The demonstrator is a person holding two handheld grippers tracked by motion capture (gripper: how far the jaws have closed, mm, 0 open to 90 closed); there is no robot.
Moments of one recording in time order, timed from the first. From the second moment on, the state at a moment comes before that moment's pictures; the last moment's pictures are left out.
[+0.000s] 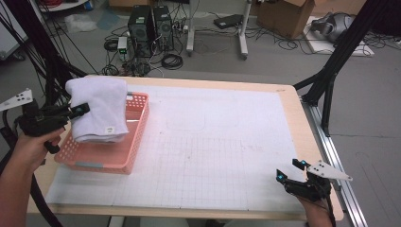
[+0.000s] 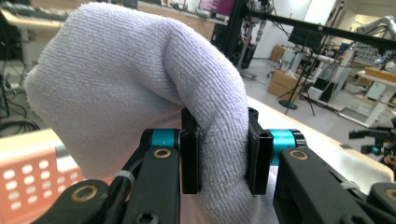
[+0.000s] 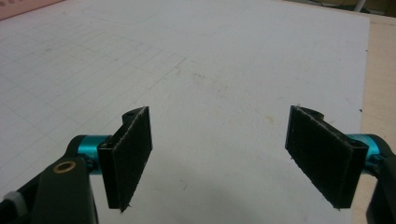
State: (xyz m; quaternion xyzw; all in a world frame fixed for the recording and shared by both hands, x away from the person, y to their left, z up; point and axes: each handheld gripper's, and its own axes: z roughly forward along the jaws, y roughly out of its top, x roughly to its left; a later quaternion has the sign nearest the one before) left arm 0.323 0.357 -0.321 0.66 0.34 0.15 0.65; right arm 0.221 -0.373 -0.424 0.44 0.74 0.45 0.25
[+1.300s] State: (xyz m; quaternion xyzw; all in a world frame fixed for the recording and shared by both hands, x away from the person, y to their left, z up) left arm 0.363 0.344 -0.377 0.69 0.49 0.11 0.52; right arm 0.221 -0.366 -0.424 0.43 0.74 0.45 0.25
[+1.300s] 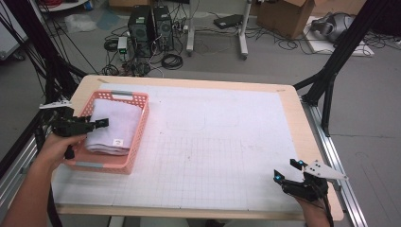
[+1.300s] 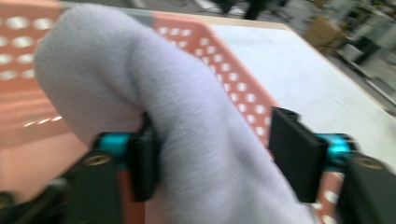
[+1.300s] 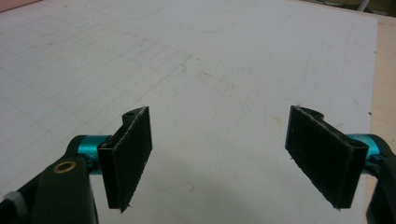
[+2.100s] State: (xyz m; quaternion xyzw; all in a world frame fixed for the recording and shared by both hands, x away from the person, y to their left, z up) left arm 0.382 0.297 -0.405 0.75 0.54 0.17 0.34; right arm 0.222 -0.364 -0.424 0.43 0.74 0.45 0.25
